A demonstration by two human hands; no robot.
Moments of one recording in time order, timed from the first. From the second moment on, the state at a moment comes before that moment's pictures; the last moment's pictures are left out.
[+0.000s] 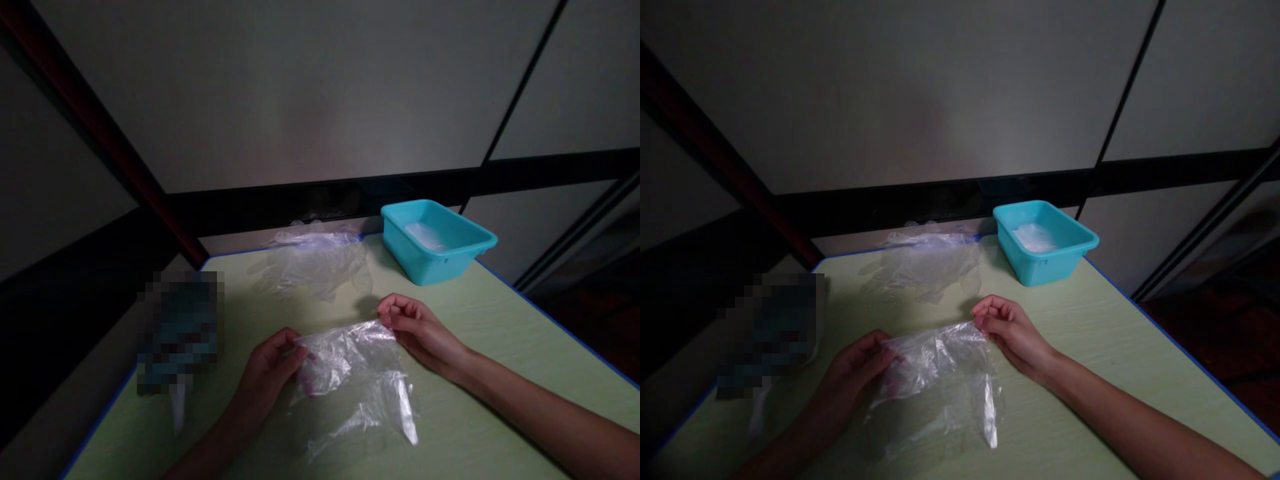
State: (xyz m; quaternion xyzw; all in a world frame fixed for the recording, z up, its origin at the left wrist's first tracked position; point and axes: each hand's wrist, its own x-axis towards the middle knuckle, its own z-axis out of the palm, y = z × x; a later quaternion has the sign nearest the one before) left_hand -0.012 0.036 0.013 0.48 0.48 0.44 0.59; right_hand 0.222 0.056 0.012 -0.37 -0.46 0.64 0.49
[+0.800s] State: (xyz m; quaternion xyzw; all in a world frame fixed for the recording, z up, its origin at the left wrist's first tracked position) left_hand -0.007 0.034 0.021 0.52 0.50 0.40 0.57; right_hand 0.220 0.046 0.013 -0.34 -0.68 0.55 0.35
